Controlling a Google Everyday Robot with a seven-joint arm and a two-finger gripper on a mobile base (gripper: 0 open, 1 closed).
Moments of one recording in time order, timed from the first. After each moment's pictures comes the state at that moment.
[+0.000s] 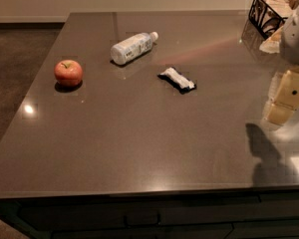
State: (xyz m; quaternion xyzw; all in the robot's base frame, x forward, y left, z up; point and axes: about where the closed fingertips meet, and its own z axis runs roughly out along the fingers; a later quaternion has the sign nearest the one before) arm 0.451 -0.218 0.974 -0.60 0.79 -0.02 0.15
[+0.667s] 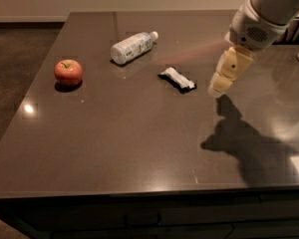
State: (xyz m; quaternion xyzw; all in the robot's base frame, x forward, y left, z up) arm 0.547 -0.173 0.952 -0.55 0.81 0.02 0.19
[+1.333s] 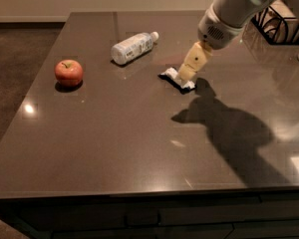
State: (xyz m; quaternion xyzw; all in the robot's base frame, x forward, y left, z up) arm 0.617 -0.125 0.921 -0.50 0.84 0.06 0.21
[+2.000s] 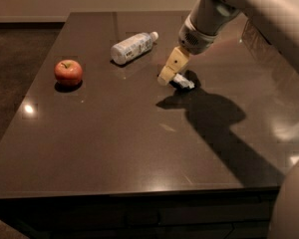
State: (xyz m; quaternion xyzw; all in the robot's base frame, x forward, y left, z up) arm 0.656 -0.092 0.885 -0.46 0.86 0.07 0.20
